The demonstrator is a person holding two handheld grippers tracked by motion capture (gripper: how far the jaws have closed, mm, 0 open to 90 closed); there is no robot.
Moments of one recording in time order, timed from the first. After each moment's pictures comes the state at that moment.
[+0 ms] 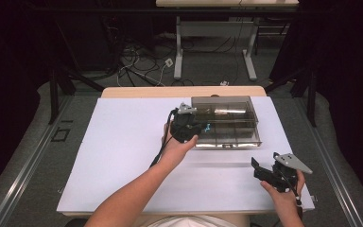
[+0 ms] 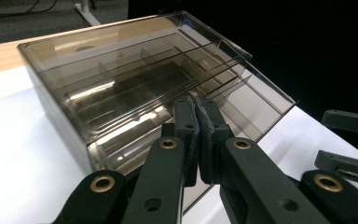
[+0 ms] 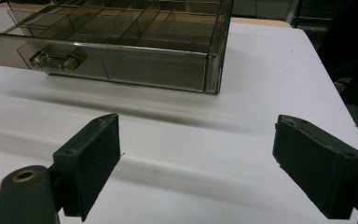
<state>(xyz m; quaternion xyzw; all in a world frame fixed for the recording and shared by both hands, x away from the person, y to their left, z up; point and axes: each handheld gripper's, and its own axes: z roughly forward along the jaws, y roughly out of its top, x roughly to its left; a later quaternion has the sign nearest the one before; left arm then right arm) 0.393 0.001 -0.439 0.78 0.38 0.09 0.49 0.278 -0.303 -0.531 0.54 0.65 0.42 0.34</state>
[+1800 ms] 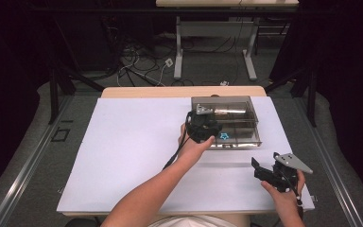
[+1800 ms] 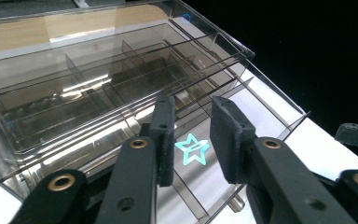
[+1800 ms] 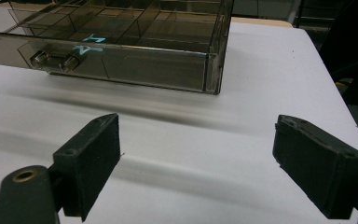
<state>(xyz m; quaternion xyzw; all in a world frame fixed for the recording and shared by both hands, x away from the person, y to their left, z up) 0.406 -0.042 -0.463 0.77 0.40 0.08 0.49 0.278 -0.304 -0.531 0.54 0.65 0.43 0.33</state>
